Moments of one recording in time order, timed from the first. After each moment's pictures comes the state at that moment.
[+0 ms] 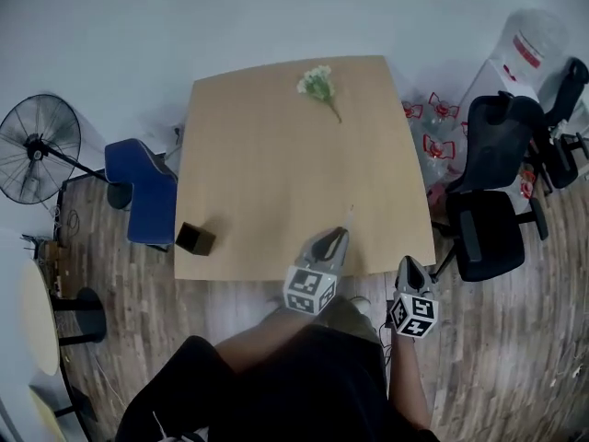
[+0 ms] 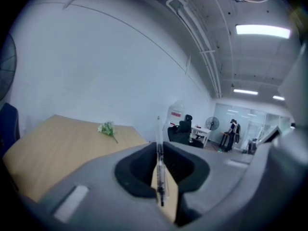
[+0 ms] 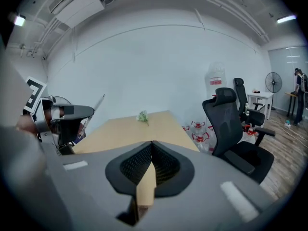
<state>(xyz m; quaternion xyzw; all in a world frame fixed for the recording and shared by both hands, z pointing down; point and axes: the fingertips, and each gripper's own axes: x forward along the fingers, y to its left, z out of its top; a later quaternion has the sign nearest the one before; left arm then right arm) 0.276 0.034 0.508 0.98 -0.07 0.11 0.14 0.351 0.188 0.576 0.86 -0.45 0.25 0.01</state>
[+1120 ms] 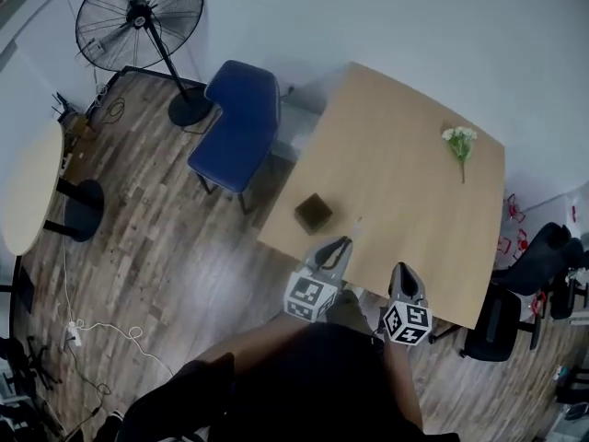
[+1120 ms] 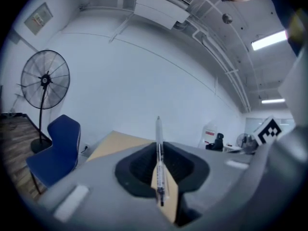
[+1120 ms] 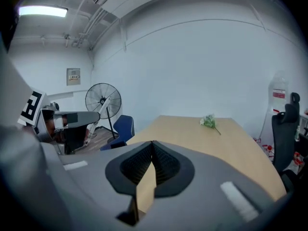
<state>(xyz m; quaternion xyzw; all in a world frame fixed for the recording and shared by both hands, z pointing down) -0.131 -0.208 0.494 0.96 -0.25 0.01 0.15 -0.010 -0.122 0.538 0.74 -0.64 0.20 0.09</state>
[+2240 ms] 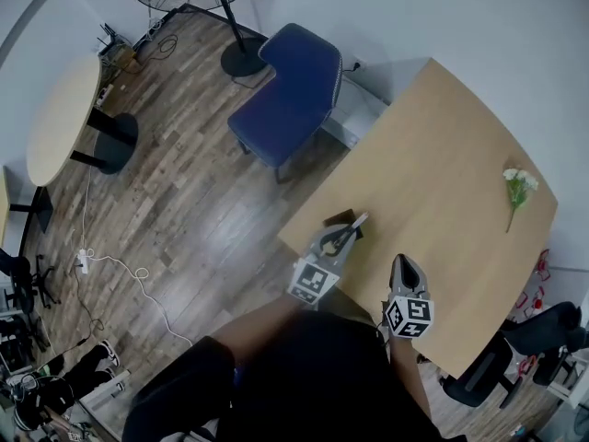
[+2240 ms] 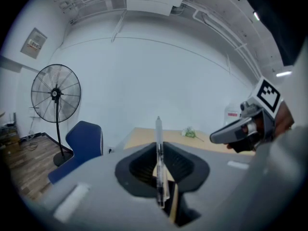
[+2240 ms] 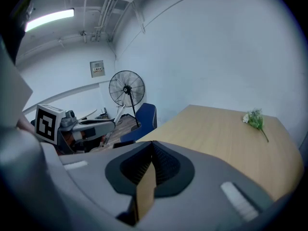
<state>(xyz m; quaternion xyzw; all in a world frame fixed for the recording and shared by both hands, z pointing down) -0.150 -0.371 0.596 0.93 -0.35 0.08 0.09 -0.035 -0.313 0.604 0.59 -0.76 0.23 0.15</state>
